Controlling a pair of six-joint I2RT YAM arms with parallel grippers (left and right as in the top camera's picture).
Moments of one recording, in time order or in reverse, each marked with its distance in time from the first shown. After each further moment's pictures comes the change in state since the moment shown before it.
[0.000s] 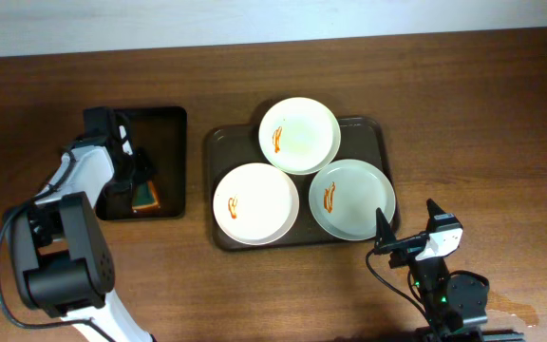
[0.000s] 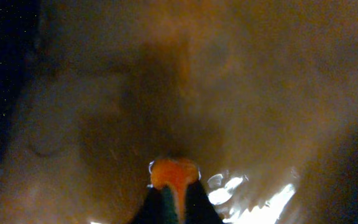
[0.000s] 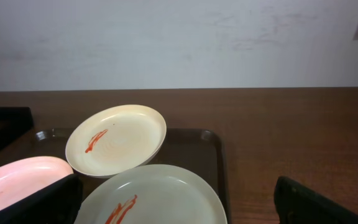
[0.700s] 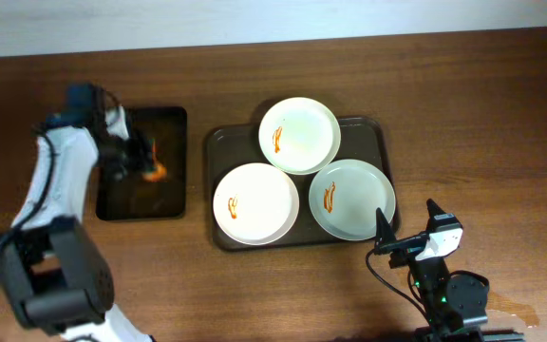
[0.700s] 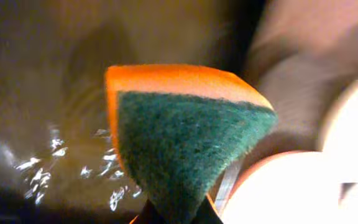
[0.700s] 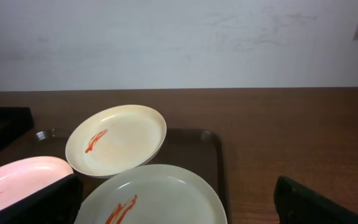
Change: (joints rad) left arm 0.002 -0.100 0.238 -0.370 0.227 0.029; right arm 0.000 0.000 0.000 0.000 0.000 -0.001
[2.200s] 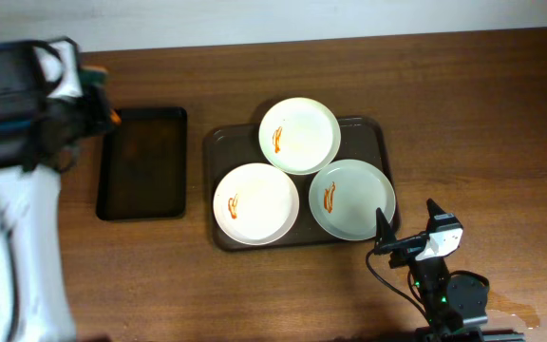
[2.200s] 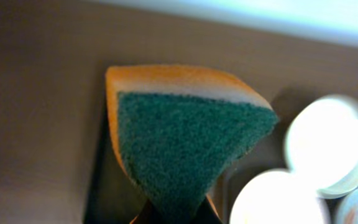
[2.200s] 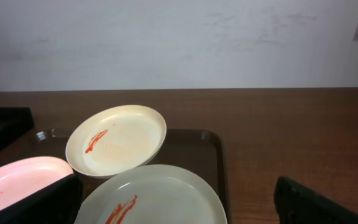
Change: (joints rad) left arm -0.022 -0.330 0.211 -0.075 -0.172 0.164; right arm 0.000 -0.001 0.000 0.000 0.000 0.000
